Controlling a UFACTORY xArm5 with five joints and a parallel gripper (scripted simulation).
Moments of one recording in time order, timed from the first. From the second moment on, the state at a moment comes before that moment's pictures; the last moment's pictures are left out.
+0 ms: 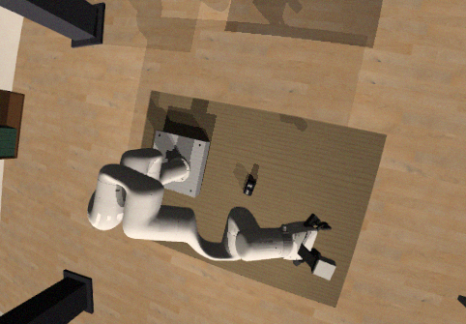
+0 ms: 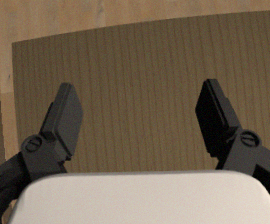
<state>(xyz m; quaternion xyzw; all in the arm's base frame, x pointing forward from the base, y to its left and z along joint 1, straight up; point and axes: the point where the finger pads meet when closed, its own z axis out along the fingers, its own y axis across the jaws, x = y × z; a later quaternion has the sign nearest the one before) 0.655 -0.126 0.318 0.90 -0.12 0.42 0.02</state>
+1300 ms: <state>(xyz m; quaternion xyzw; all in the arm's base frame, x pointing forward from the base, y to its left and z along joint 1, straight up) 0.540 -0.104 0.187 0.96 -0.14 0.22 0.01</state>
